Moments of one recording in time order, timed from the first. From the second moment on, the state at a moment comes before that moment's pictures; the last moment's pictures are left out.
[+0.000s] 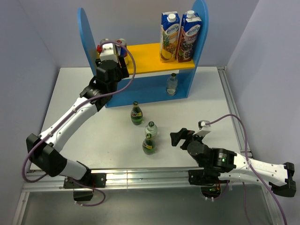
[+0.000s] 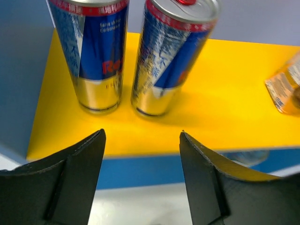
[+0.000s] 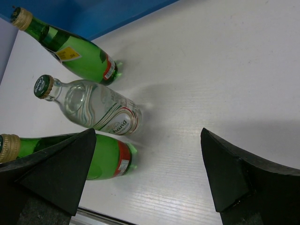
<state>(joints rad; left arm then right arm) -0.57 1.46 1.43 -0.14 -0.55 -0.29 1.24 0.45 0.40 -0.51 0.88 0.97</state>
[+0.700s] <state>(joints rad) -0.93 1.04 0.58 -0.07 -0.59 -0.59 1.24 0.46 0.40 -0.51 0.87 0.97</state>
